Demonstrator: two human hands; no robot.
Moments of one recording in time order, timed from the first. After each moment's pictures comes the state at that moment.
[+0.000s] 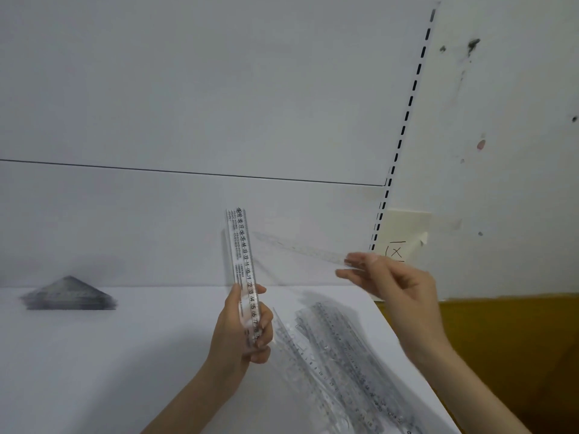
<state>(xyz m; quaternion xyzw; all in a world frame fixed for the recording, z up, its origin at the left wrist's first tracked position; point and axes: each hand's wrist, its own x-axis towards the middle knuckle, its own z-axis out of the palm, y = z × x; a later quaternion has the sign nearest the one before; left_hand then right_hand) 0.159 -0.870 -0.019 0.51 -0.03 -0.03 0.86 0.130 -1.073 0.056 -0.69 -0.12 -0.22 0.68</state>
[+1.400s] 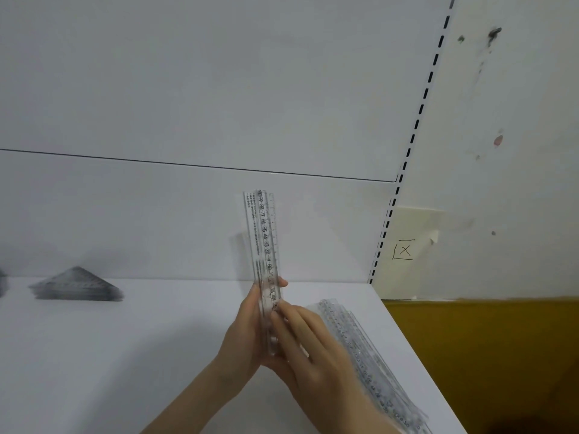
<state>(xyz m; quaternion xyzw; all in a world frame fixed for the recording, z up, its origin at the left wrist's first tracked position) 0.143 -0.881 -0.003 0.52 -0.10 -0.08 0.85 0.145 -0.999 -0.054 -0.79 -0.33 -0.50 0.14</state>
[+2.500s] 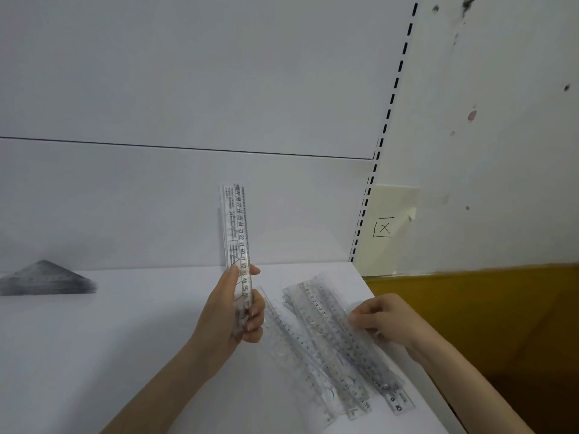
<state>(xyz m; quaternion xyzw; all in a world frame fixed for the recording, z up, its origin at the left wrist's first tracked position) 0.160 -0.875 -0.020 0.54 -0.03 -0.07 0.84 0.150 -1.127 -0.006 -0.86 0.08 0.09 0.50</state>
